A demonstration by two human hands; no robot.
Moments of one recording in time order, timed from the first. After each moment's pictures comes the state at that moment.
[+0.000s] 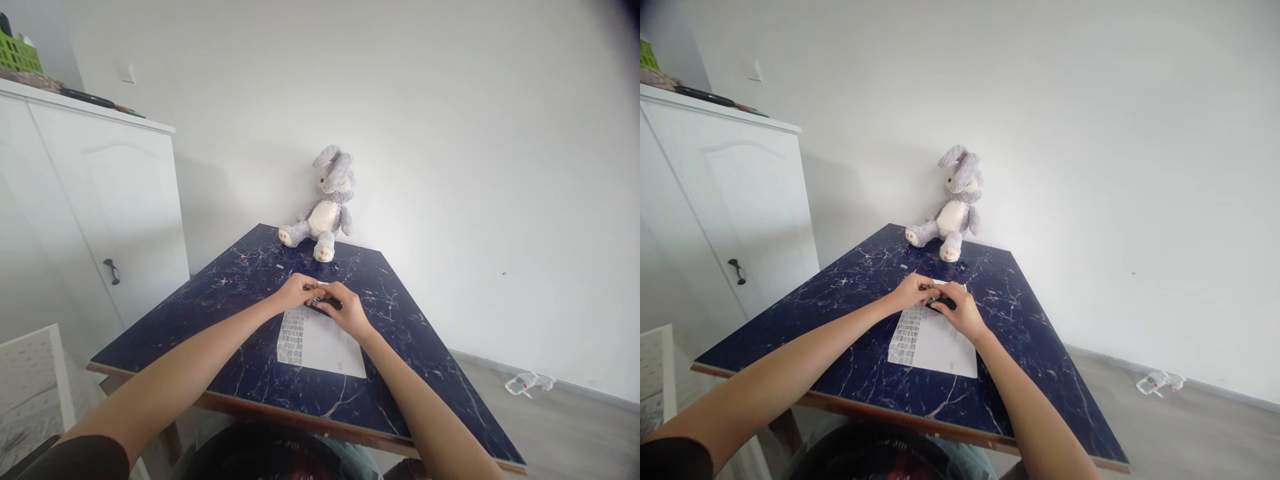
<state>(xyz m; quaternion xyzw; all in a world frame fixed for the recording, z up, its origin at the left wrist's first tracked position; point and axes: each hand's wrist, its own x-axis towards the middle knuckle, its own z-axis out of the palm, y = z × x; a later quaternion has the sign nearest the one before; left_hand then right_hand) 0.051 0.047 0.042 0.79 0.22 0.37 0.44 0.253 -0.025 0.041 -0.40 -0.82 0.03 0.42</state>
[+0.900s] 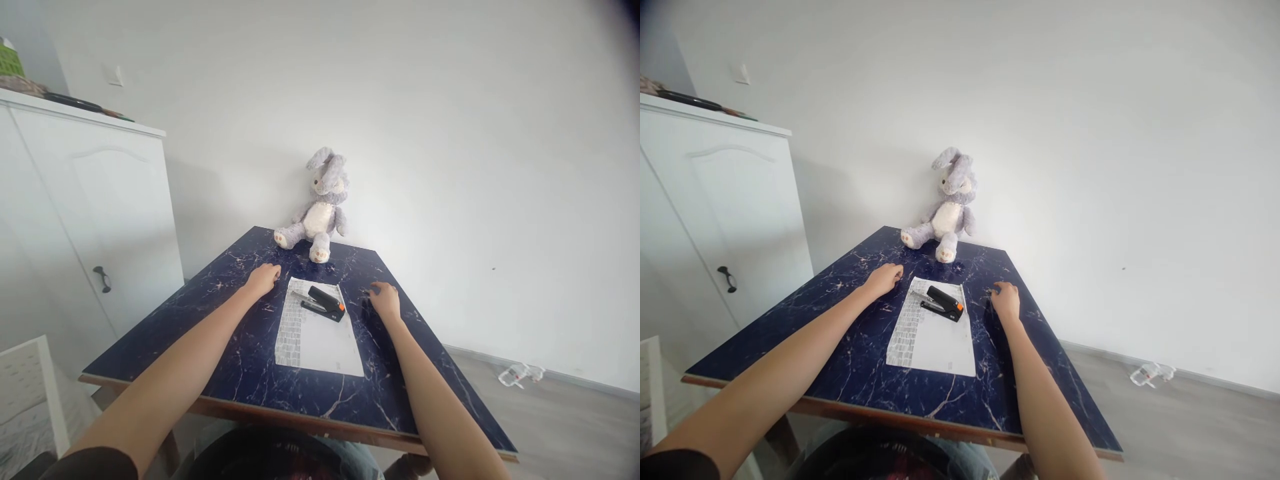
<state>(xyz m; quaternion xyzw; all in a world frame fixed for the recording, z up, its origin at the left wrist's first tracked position) -0.020 0.133 0.014 0.81 0.49 0.29 0.15 0.394 0.030 0.005 -0.74 -0.58 -0.10 0.33</state>
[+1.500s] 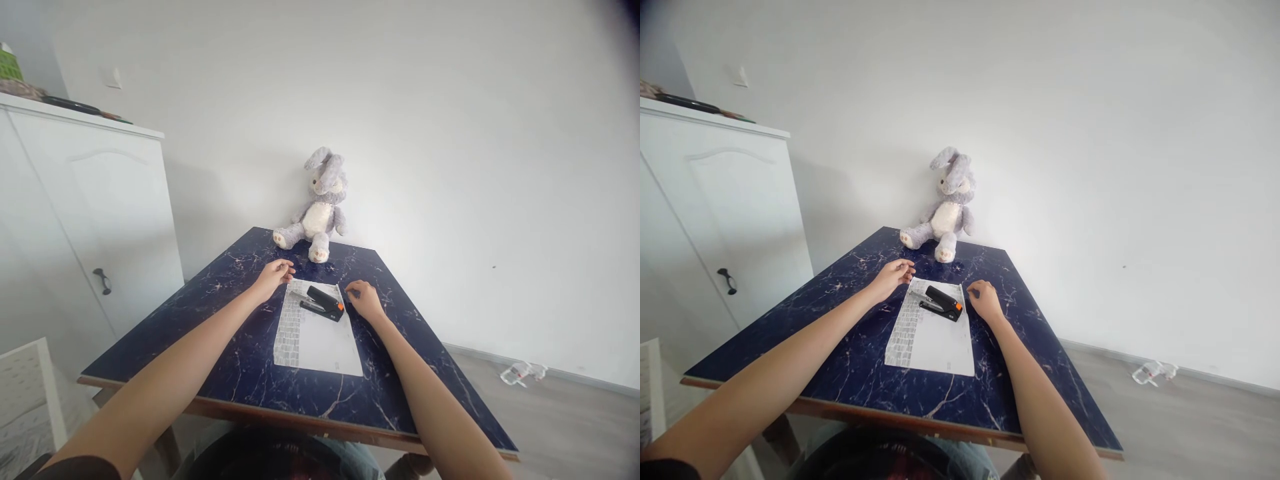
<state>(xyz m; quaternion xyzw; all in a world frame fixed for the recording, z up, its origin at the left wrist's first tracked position) 0.019 0.106 0.025 0.57 0.30 0.52 0.57 0.351 0.036 0.000 -0.59 -0.73 -0.04 0.34</state>
